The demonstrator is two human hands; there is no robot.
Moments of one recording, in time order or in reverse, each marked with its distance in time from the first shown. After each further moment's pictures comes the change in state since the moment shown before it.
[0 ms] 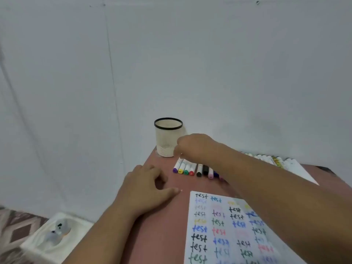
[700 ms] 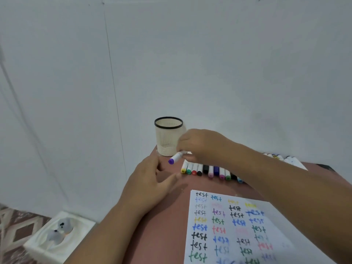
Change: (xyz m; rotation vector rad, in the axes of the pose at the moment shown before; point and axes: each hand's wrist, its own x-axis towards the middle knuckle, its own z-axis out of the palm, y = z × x) left_hand -0.005 0.011 -0.002 -0.284 0.165 -0.030; right_hand -0.033 0.002 -0.014 0.116 0.251 -0.179
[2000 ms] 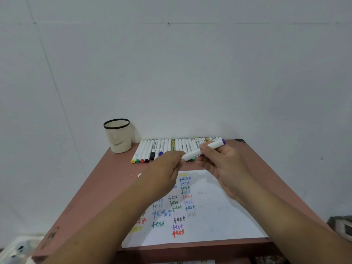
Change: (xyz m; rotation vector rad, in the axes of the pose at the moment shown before) left_hand -0.058 0.153 0.047 0.043 -0.342 0.506; right_hand -0.236 -0.083 -0.054 1.765 0.939 0.987
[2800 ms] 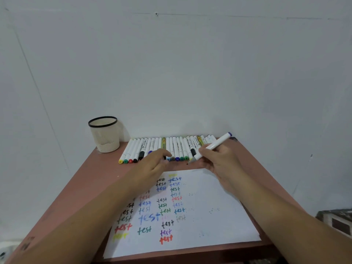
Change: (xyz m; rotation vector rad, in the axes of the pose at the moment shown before) left_hand 0.027 -0.054 0.028 -0.200 -0.126 -0.153; right_hand 0.054 0.026 -0.048 -0.161 0.109 0.052
